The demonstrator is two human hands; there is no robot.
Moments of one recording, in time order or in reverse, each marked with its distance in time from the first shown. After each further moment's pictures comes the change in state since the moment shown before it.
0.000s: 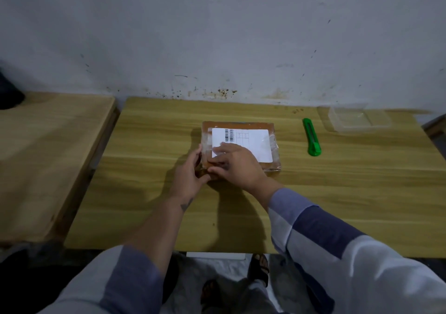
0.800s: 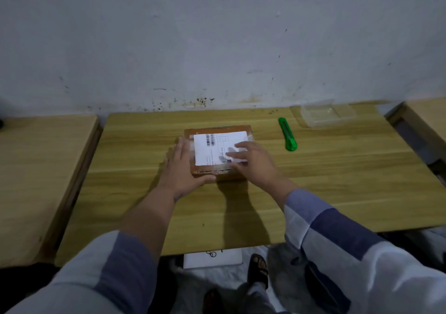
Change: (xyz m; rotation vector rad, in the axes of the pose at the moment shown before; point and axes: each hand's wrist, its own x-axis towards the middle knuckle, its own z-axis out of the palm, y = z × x) left_hand 0.006 0.039 -0.002 0.793 -0.094 0.136; right_hand -0.048 0.041 -0.035 -0.045 0.114 0.295
